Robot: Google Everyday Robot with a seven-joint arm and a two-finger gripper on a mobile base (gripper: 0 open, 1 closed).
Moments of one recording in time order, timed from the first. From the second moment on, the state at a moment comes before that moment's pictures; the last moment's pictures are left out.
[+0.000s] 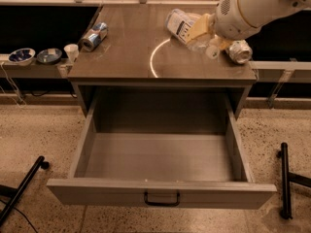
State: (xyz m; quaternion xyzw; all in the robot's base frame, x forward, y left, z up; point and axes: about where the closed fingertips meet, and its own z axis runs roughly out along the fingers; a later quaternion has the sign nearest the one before) arm 0.620 -0.124 0.956 -0.93 -0.03 -0.27 0.26
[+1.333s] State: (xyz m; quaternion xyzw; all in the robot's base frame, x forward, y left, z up) arm 0.507 -0.082 0.808 -0.90 -0.36 -0.20 0.15
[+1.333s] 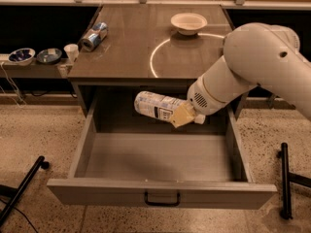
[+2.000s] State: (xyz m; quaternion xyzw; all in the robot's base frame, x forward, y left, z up) arm 0.542 -0.080 0.680 -0.92 -0.33 -0.18 0.14
